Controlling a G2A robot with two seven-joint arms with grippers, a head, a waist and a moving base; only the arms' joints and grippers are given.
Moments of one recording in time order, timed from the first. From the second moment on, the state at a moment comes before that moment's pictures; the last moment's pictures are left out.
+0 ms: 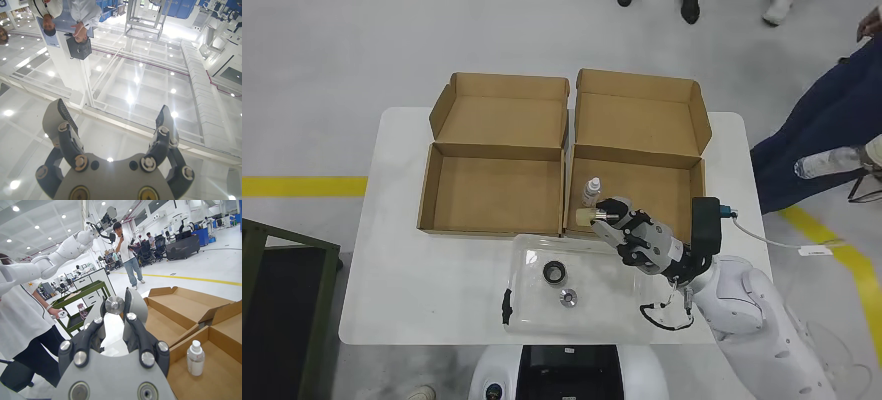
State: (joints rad) left arm -0.36 -0.33 -0.27 -1.17 3.07 0.39 0.07; right arm -1.35 -1.06 1.21 -1.98 -0.62 -0.68 0.05
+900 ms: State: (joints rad) left arm -0.36 -0.33 -0.27 -1.17 3.07 0.39 0.07; right arm -1.31 -1.05 1.33 -1.88 -0.83 -0.46 0.30
